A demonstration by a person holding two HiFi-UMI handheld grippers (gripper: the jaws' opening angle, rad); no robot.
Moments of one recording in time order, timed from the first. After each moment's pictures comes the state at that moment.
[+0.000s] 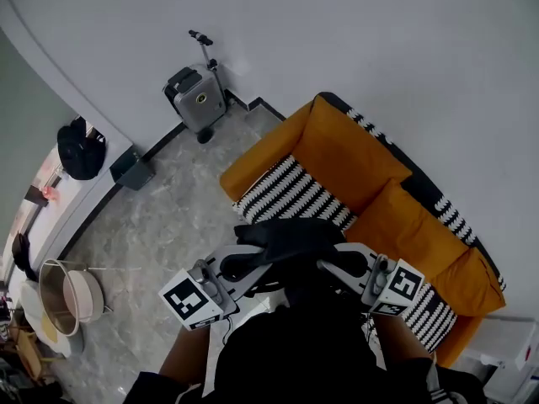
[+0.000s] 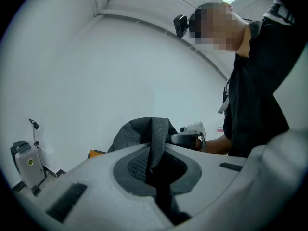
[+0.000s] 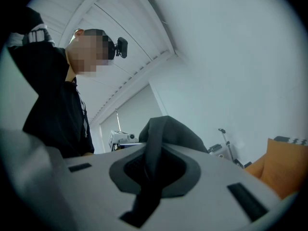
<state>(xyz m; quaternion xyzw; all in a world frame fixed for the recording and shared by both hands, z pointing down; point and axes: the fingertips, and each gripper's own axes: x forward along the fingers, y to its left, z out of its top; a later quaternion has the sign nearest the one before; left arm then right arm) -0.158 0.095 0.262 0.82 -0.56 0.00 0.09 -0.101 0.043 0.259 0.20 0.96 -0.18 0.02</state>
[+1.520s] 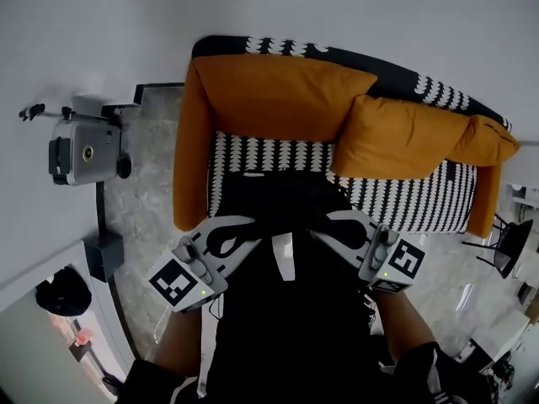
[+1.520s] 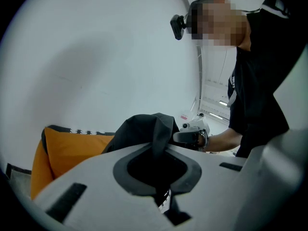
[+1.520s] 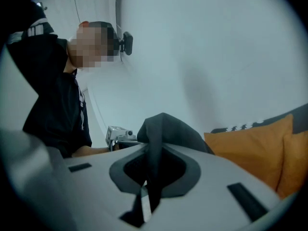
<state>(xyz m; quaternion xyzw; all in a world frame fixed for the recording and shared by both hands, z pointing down) -0.258 -0.126 0.391 0.93 -0.26 0.06 0.26 -0.190 -0.138 0.374 -0.14 0.95 -0.29 0.02</state>
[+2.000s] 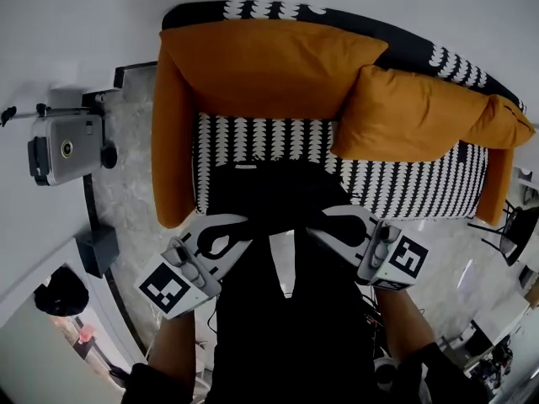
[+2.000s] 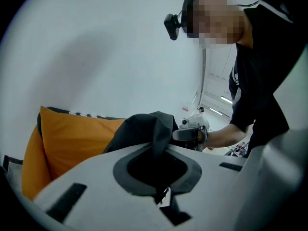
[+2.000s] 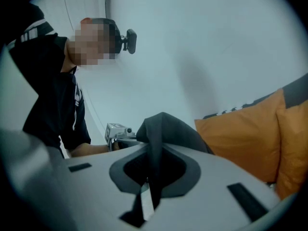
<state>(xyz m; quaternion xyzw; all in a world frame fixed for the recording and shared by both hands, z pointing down) -0.244 -0.126 0.475 0.92 -0.24 0.10 0.29 -0.176 -0.134 0.463 -0.15 0.93 -0.32 -0.01</state>
